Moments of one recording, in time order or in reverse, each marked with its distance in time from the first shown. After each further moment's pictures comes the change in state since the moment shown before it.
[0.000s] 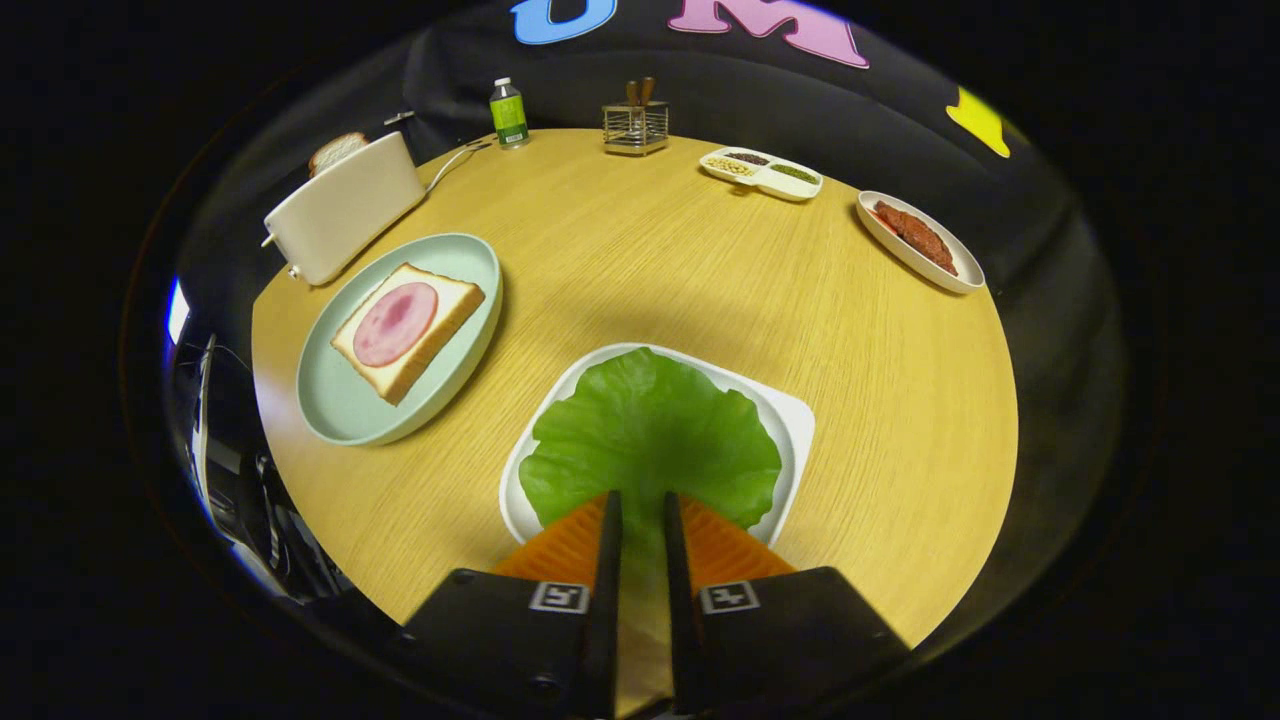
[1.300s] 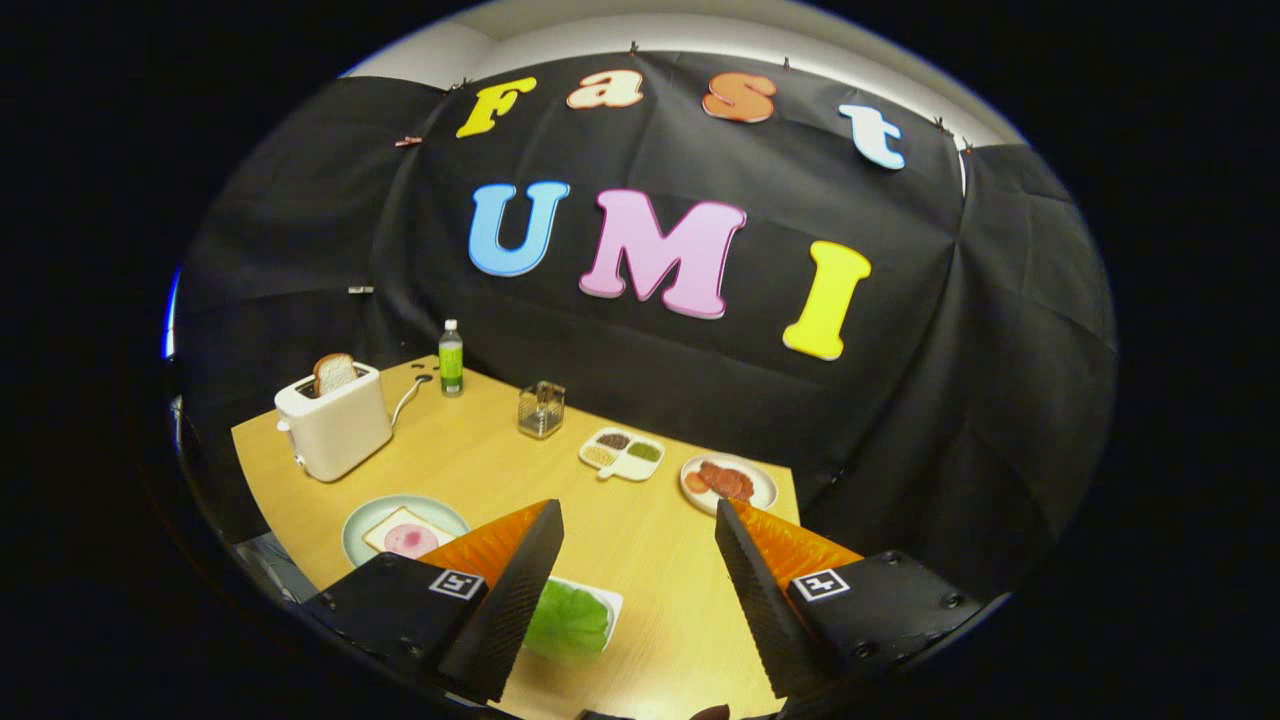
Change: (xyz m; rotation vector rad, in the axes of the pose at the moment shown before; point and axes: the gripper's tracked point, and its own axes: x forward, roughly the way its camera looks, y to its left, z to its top) arm -0.236 -0.046 0.130 0.023 -0.634 -0.282
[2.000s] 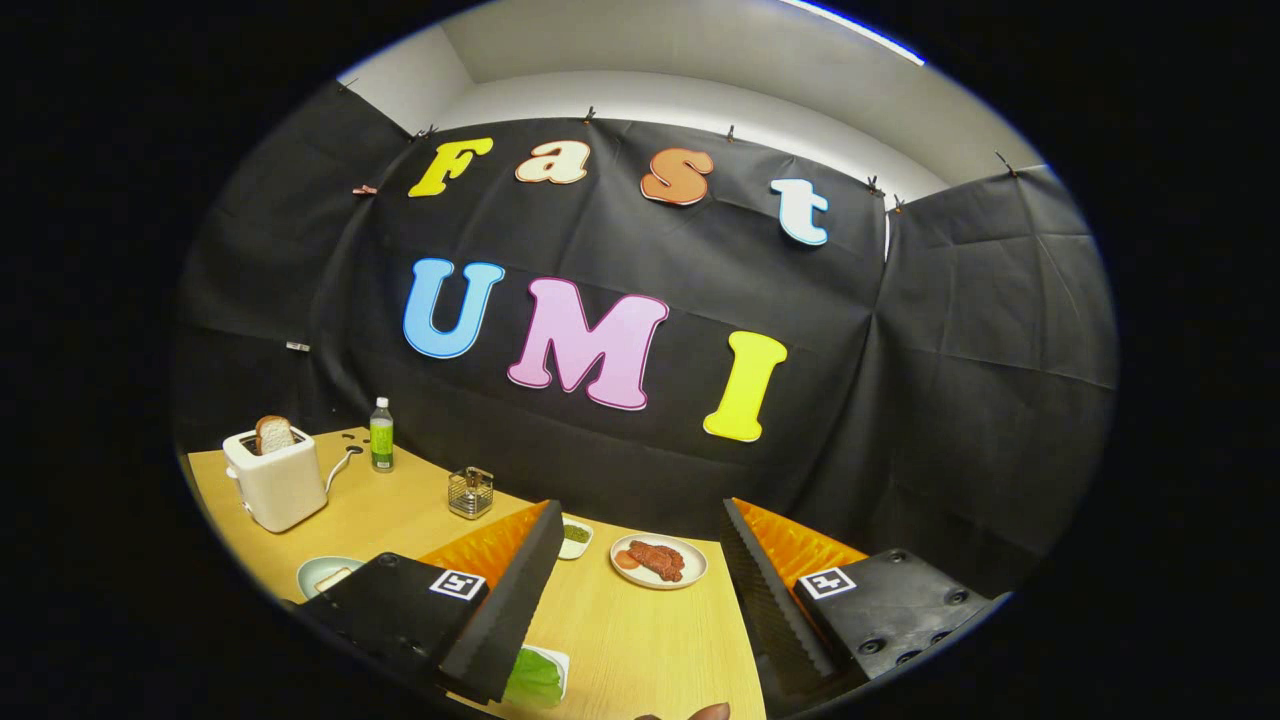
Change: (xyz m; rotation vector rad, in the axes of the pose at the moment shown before) arm -0.034 -0.047 0.090 -0.028 -0.347 -0.246
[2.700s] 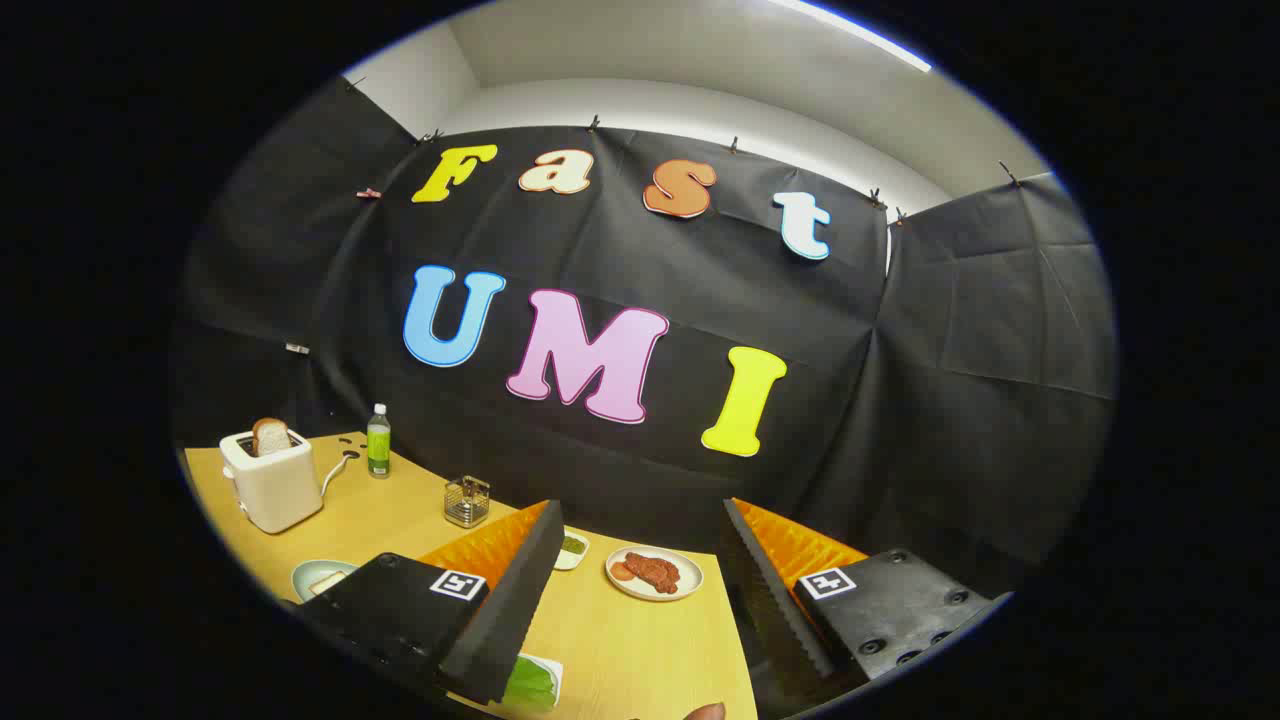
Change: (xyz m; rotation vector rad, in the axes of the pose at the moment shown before) arm 0.005 -0.001 0.006 -0.022 -0.022 -0.010
